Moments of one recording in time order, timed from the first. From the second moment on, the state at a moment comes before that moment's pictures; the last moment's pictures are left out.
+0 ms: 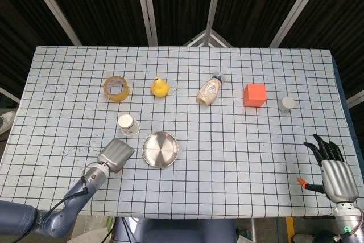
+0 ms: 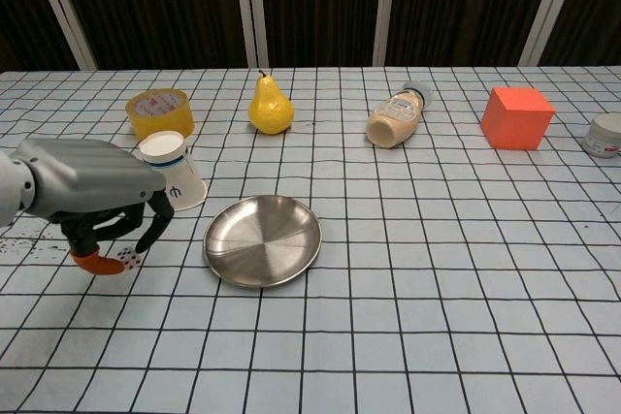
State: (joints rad) left arm -0.94 -1.35 0.08 -1.96 0.68 1.05 0.95; right arm 0.08 -1.05 0.05 -1.76 -1.45 1.40 0.02
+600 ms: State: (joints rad) left arm -1.08 -1.52 -0.07 -1.88 0.54 1.06 1.02; right arm 0.07 -1.04 0.05 -1.76 -1.45 1.41 0.04
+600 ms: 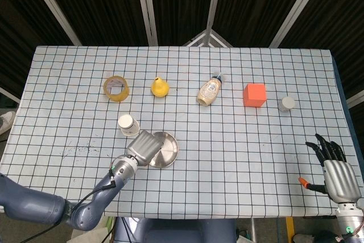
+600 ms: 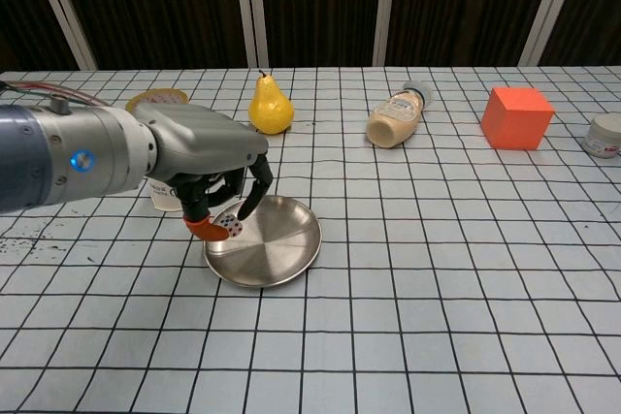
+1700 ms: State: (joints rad) left arm -1.17 -1.69 -0.11 -1.67 0.41 1.12 1.09; right arm 0.08 -1.03 0.05 -1.75 -1.45 1.40 0.07
